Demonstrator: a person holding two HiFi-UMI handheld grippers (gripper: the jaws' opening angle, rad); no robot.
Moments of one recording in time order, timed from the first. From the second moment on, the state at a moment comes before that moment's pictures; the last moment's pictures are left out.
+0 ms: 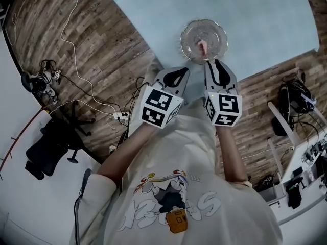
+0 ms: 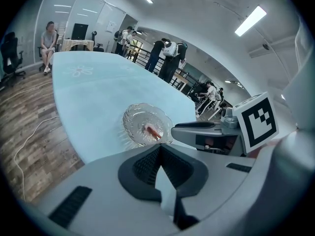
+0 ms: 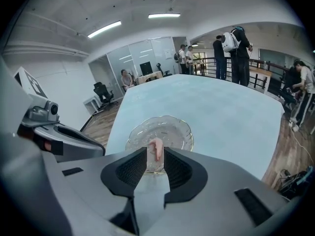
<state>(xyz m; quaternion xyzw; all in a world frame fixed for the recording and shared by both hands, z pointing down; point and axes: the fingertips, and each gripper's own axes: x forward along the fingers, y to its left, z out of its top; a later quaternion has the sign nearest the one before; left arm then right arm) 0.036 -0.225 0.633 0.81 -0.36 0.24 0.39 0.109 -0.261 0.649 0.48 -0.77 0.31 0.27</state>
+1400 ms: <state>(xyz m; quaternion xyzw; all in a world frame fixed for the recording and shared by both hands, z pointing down) 0.045 -0.204 0.521 0.86 -0.38 0.19 0.28 0.103 -0.212 0.531 0.48 -0.81 0.28 0.17</state>
